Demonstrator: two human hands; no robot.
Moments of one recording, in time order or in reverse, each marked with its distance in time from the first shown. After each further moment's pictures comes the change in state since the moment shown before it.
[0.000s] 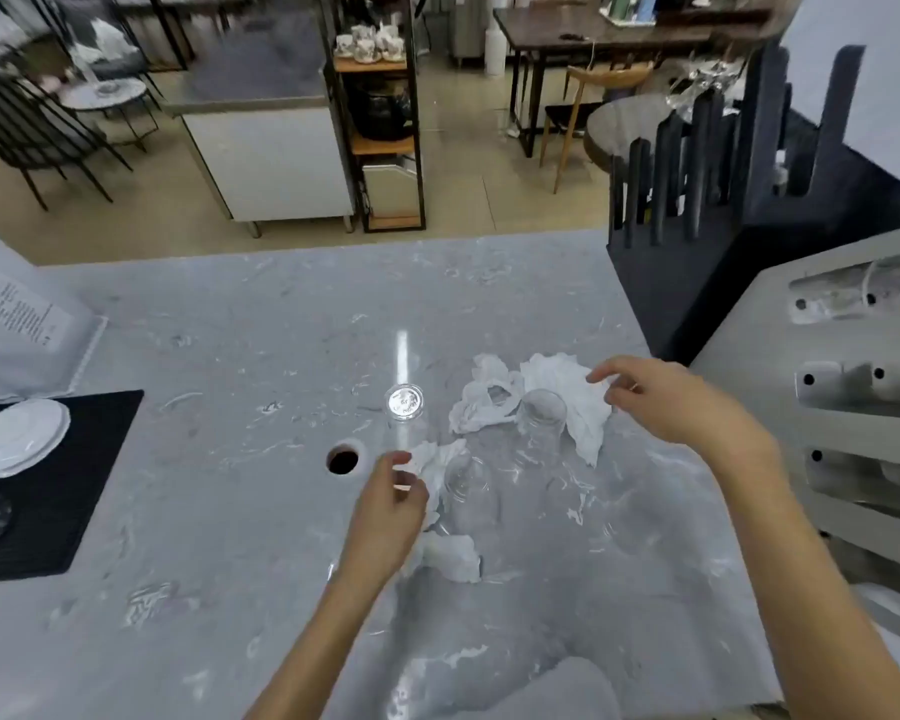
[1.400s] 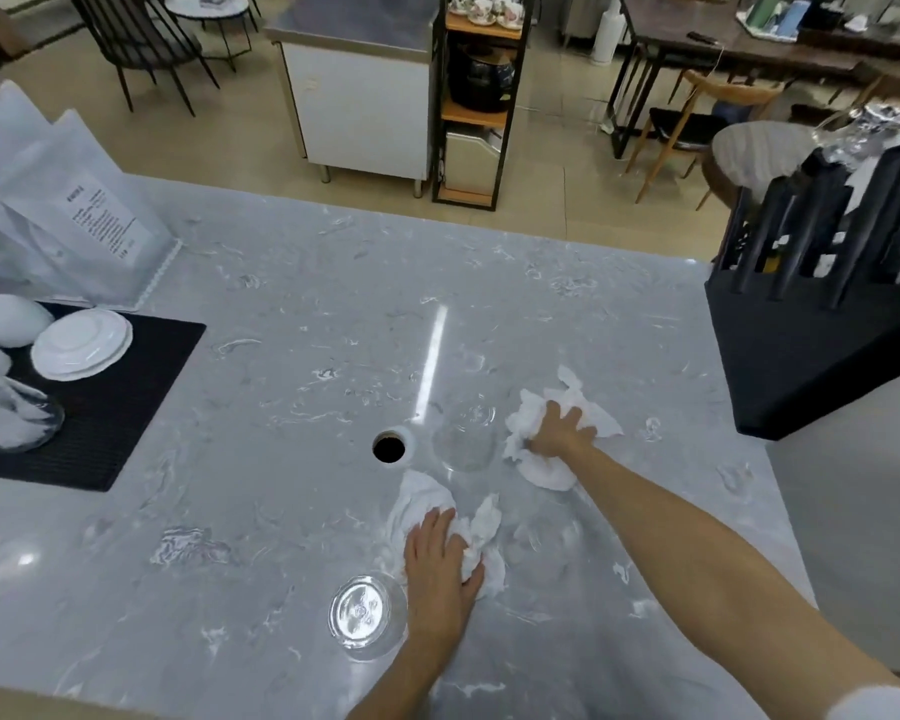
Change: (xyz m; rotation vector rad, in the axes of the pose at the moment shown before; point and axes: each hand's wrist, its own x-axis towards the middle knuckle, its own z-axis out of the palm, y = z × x) left_hand 0.019 -0.157 0.090 0.503 0.262 0.300; right_hand 0.166 -0.072 0.186 -0.239 -0.309 0.270
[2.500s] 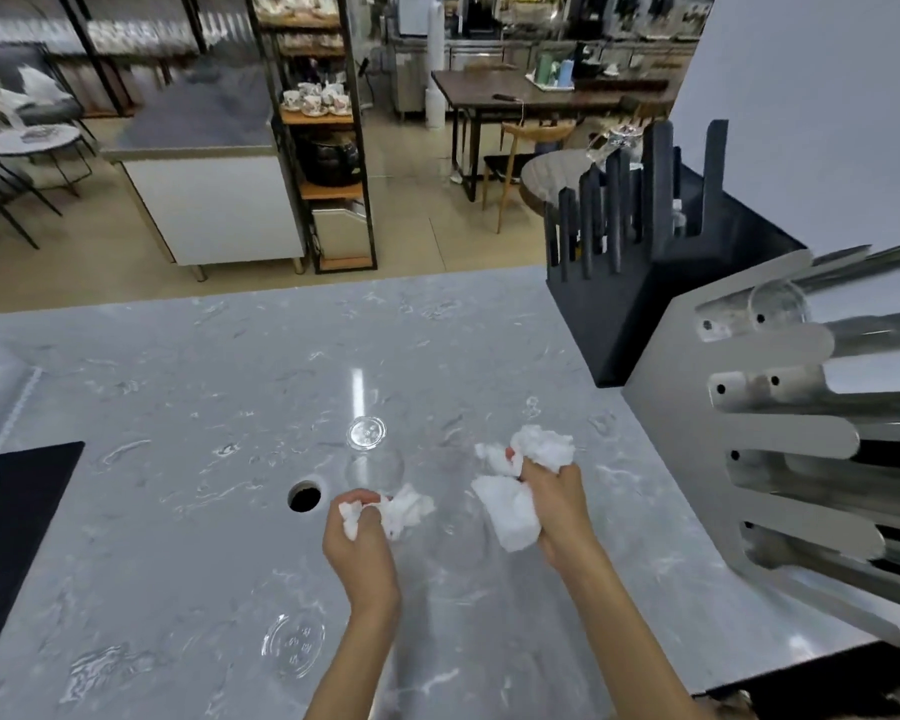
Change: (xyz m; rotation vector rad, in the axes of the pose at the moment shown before) left_hand 0.036 0.118 -0.125 -1.135 0.282 -0.535; right_hand -0.204 0.109 0.012 1.652 0.324 -0.187
